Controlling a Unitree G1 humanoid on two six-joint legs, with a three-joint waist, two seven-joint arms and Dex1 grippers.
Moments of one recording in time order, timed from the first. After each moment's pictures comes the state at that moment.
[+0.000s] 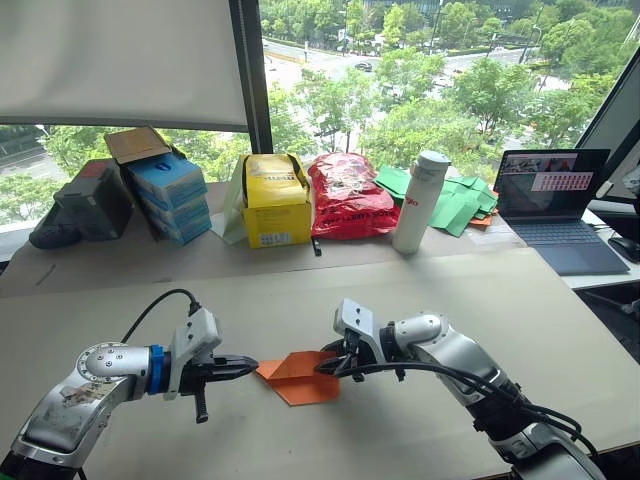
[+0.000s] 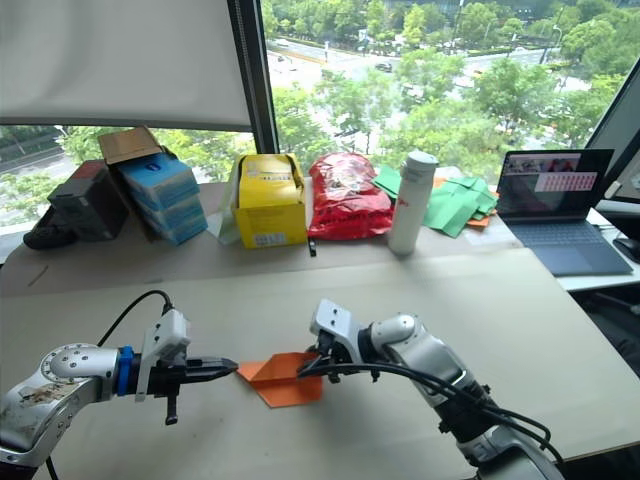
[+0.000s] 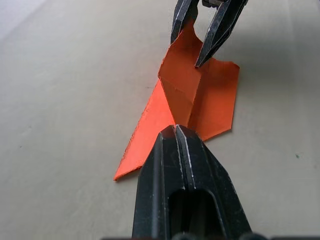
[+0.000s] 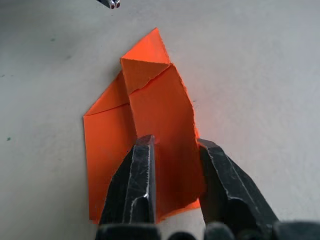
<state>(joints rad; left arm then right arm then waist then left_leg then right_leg) -0.04 0.86 0.05 -0.32 -0.47 0.50 -1.09 -0.55 -0.46 0.45 -0.09 0.18 0.63 1.04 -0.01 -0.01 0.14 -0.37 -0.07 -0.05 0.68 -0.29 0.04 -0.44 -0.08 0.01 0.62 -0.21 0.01</state>
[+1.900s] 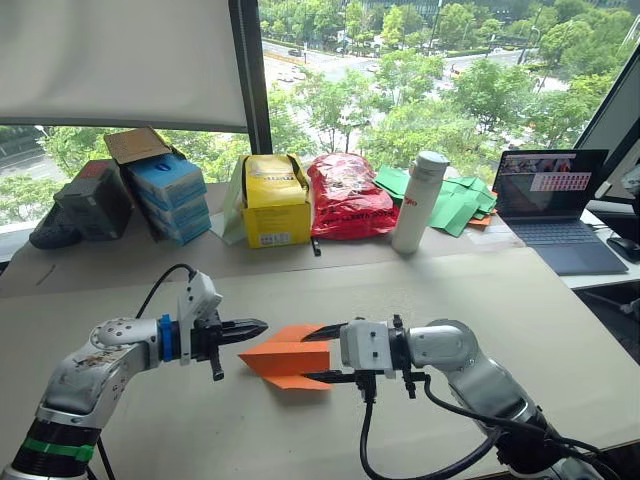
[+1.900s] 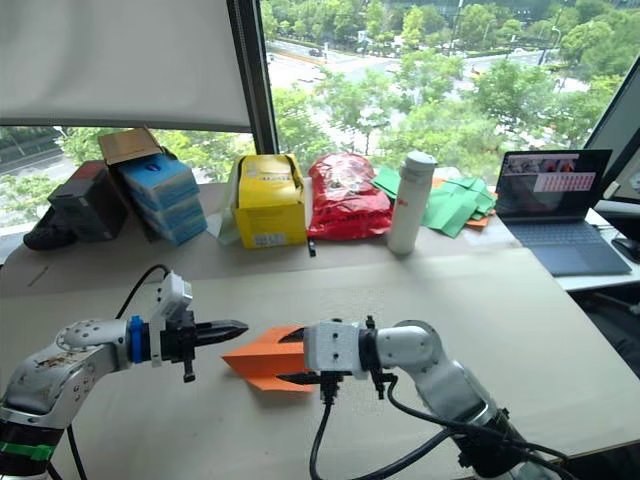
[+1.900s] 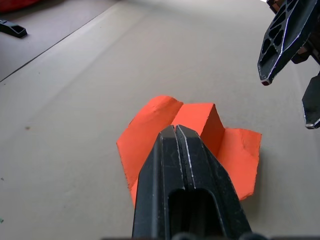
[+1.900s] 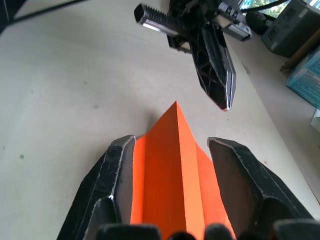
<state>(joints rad) -0.24 0.77 0.06 -0.21 -0.57 0.59 -1.03 -0.42 -0.49 0.39 -0.40 0.09 0.27 1.02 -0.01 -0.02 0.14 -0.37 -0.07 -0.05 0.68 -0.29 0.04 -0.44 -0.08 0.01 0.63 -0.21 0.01</state>
